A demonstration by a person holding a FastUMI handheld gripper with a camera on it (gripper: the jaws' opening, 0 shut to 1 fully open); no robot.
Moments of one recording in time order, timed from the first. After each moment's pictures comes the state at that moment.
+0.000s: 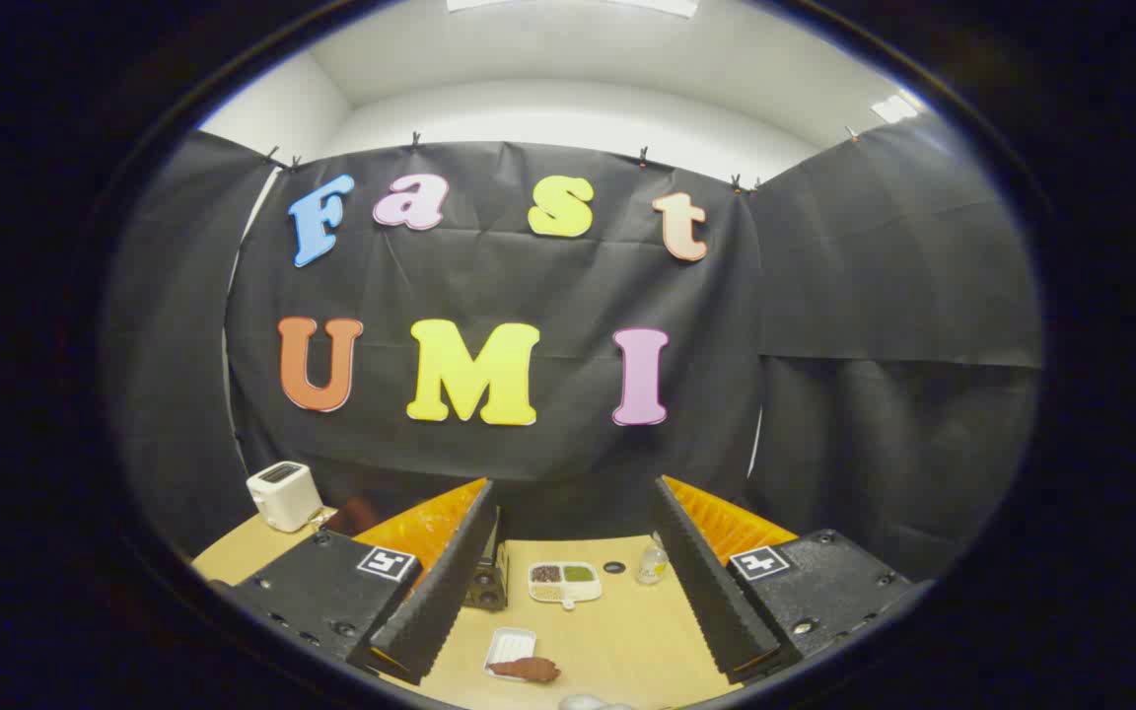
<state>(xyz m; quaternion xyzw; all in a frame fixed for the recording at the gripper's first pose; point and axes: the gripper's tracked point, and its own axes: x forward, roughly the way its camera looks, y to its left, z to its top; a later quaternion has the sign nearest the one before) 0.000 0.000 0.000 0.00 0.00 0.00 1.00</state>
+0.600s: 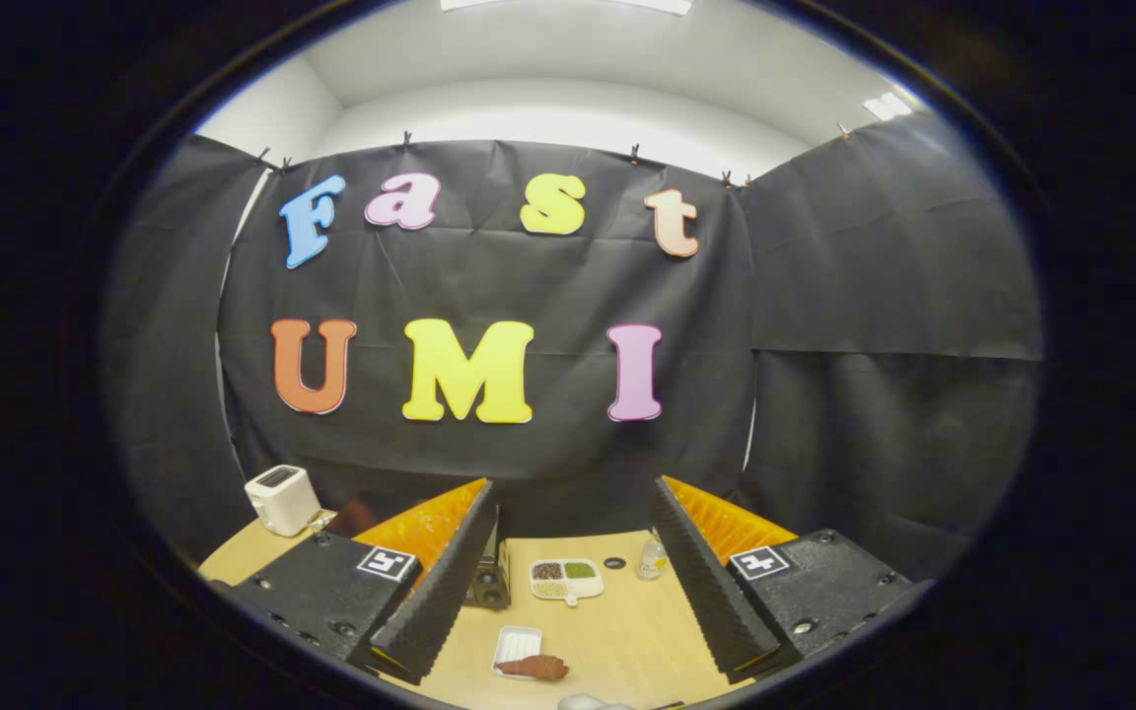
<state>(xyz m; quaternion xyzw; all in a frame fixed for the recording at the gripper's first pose) -0.001 0.006 -0.001 0.01 0.00 -0.01 1.00</state>
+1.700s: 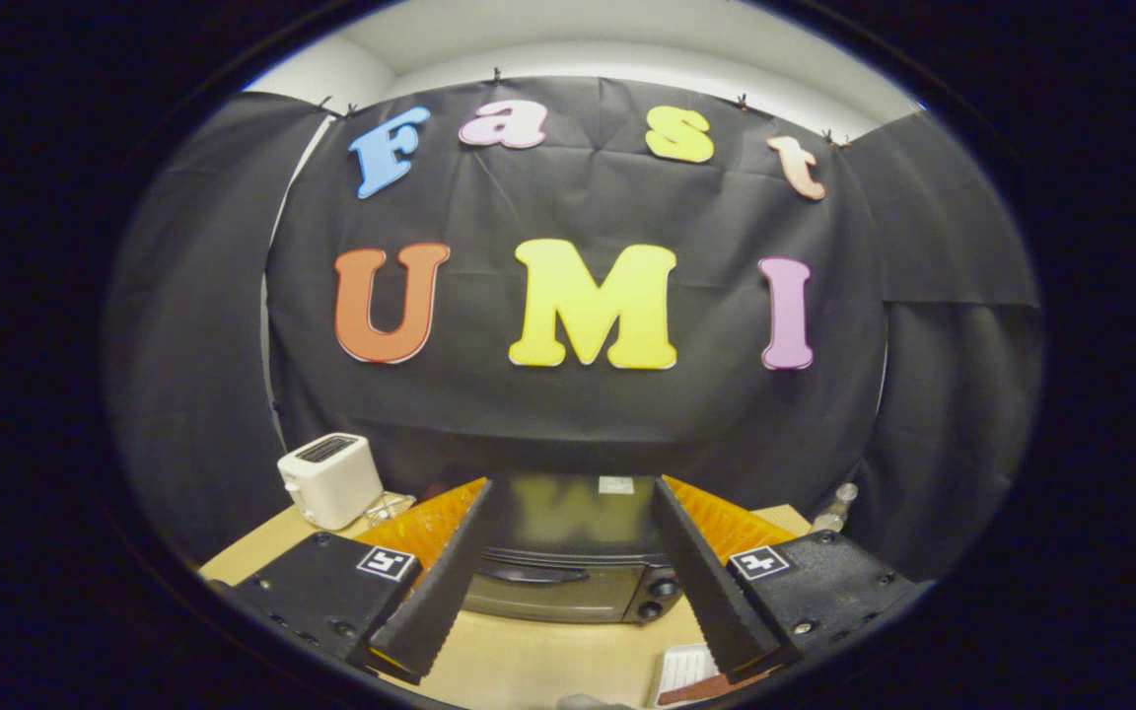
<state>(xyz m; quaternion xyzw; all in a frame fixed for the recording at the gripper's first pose) 0.165 0.259 -0.154 0.00 0.06 0.10 0.99</state>
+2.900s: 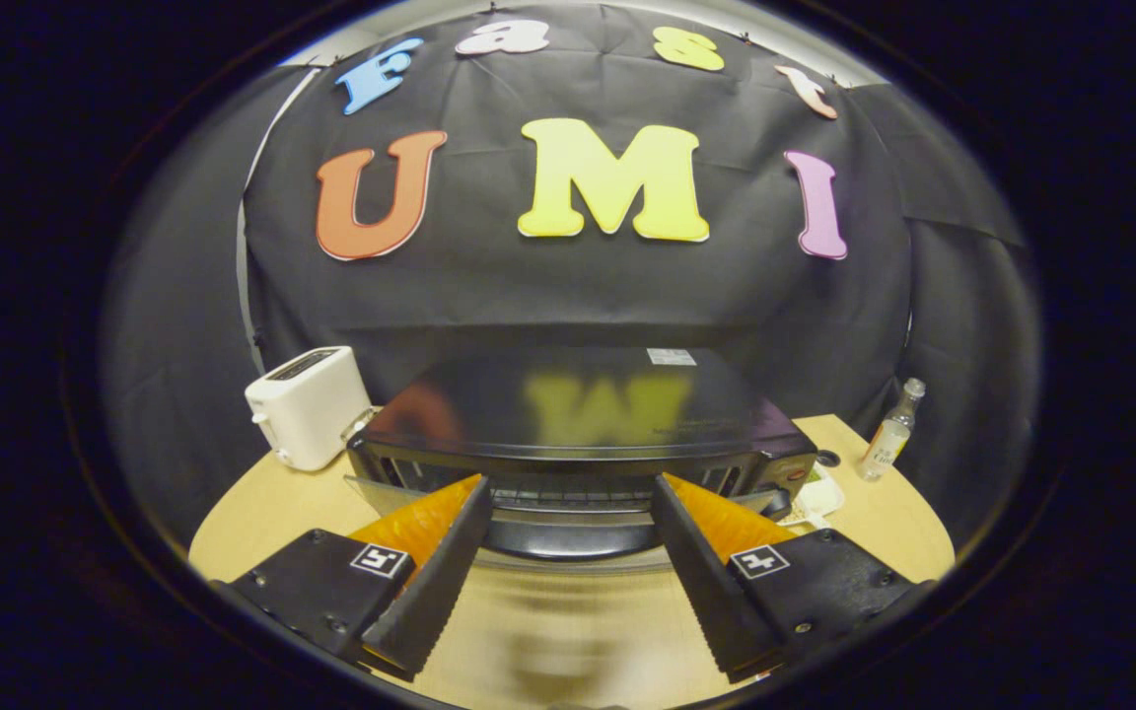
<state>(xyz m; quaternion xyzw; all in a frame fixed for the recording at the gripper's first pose) 0.194 0.295 -0.286 0.00 0.17 0.08 0.98</state>
